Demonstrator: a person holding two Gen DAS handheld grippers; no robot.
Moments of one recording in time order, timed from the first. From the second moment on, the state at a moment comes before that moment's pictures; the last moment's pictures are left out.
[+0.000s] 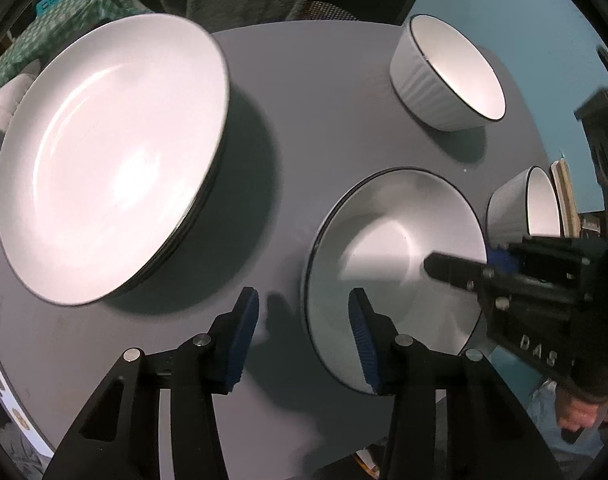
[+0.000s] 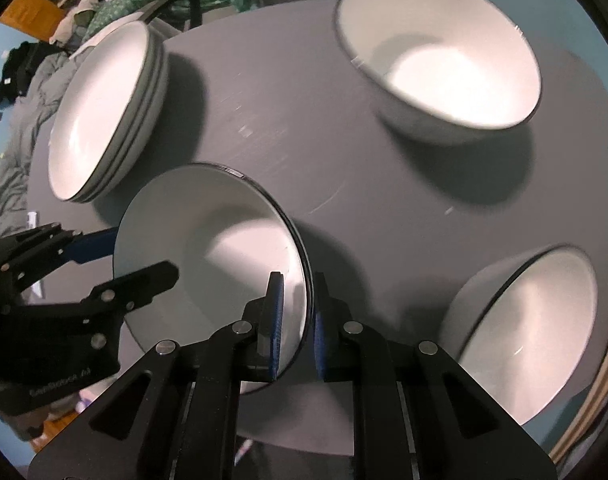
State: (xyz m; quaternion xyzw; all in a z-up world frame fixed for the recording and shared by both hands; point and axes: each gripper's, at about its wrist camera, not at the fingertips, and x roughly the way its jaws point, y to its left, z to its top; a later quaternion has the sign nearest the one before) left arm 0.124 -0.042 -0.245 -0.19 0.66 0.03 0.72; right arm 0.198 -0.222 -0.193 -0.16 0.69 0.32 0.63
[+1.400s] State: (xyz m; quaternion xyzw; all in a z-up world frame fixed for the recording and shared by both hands) left arm 0.127 -0.041 -0.256 -0.25 0.68 0.05 0.69; right arm 0.210 -0.210 -0.210 -0.13 0.71 0.31 0.62
